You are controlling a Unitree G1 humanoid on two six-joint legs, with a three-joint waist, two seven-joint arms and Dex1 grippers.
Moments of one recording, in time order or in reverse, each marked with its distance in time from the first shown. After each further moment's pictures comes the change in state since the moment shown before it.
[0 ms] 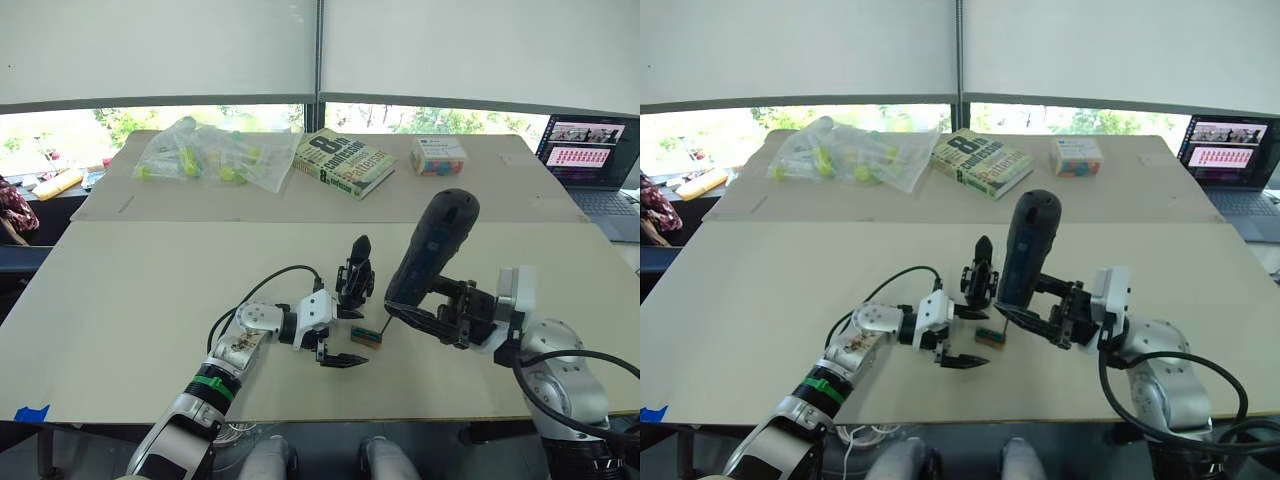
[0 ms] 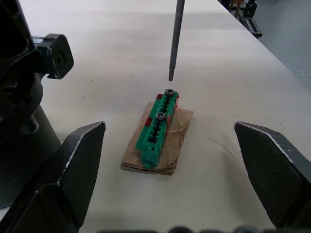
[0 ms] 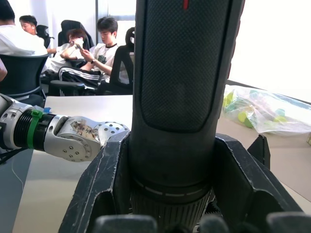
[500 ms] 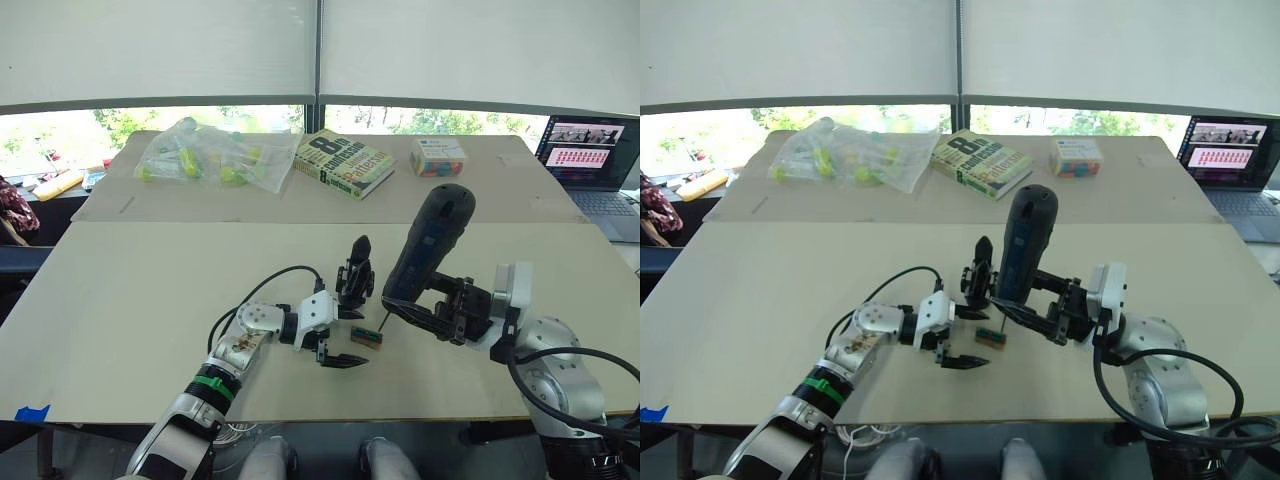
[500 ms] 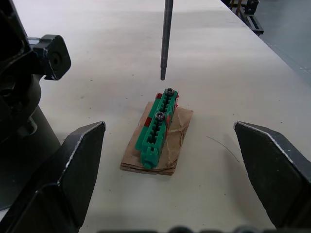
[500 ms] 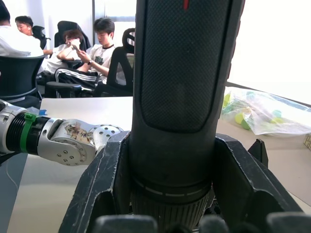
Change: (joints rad) left arm 0.000 -0.004 -0.005 -0.001 0.012 -0.009 0.005; right arm -0.013 -0.008 0.012 0.000 0.000 0.000 -0.029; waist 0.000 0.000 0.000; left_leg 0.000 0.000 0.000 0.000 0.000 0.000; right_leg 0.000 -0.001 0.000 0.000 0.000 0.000
